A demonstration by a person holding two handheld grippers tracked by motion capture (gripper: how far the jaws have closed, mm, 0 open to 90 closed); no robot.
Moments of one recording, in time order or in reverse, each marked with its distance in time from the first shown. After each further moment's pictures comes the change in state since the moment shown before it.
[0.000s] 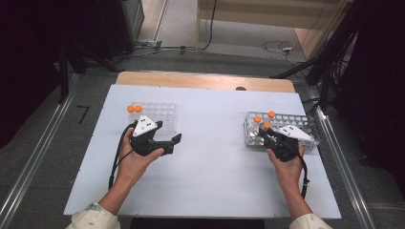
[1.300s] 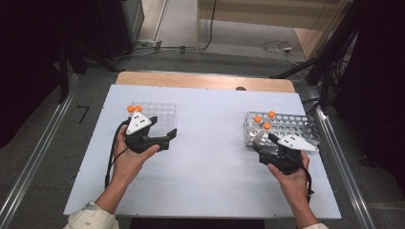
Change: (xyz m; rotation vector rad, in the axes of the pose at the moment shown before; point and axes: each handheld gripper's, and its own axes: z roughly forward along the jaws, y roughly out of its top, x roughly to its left) left arm 0.007 0.008 -0.011 -0.042 0.041 -0.004; right arm 0.021 -0.002 -0.035 0.026 0.060 -0.047
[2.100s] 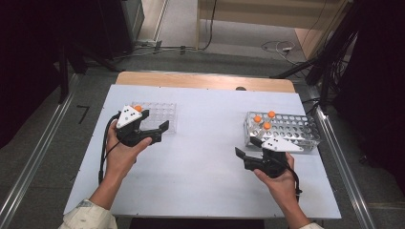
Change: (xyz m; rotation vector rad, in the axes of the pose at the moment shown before) left arm 0.017 0.009 -0.008 -0.029 0.044 -0.018; right arm 0.039 0.009 0.004 0.014 0.176 -0.043
